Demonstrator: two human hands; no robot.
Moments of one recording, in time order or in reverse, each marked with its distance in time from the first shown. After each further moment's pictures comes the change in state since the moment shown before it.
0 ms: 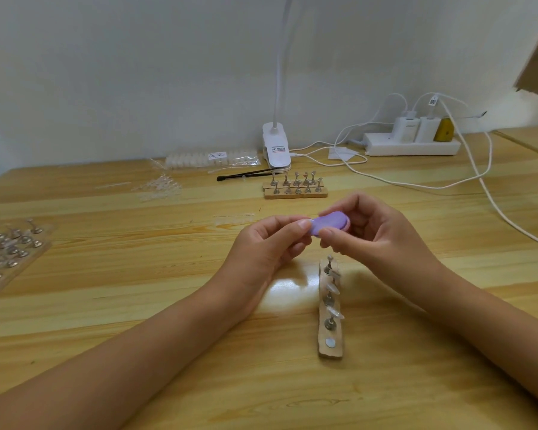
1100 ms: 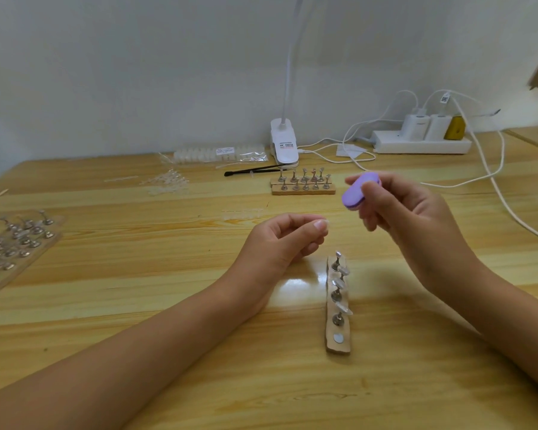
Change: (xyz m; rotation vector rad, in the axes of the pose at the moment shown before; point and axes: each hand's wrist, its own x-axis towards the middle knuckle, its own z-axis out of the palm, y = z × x) left_hand 0.000 -0.005 0.000 0.119 -0.038 0.044; right_hand 0.004 -0.008 -0.009 0.046 0.167 -0.055
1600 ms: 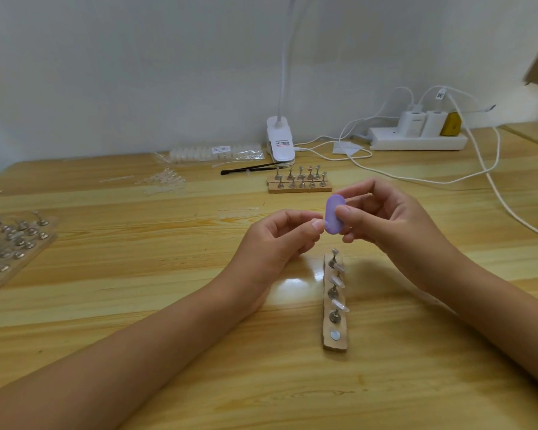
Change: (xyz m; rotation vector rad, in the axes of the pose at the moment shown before) left_hand 0.000 -0.001 -0.002 0.048 -0.013 -0.008; right_hand 0.001 0.008 0.001 0.030 -0.084 0.161
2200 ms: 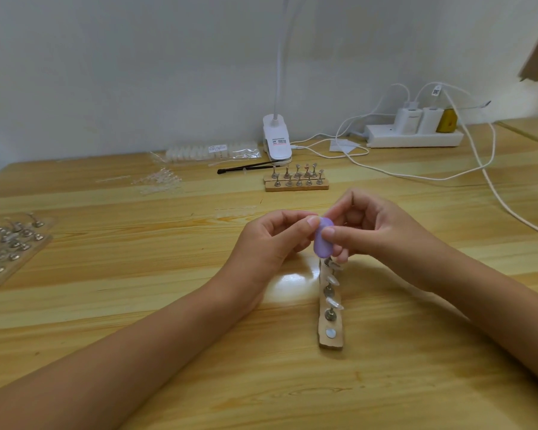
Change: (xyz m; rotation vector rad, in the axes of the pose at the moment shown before) left_hand 0.002 -0.003 -0.001 0.024 0.009 0.040; right_hand -0.001 -0.001 0.000 -0.044 -0.191 0.108
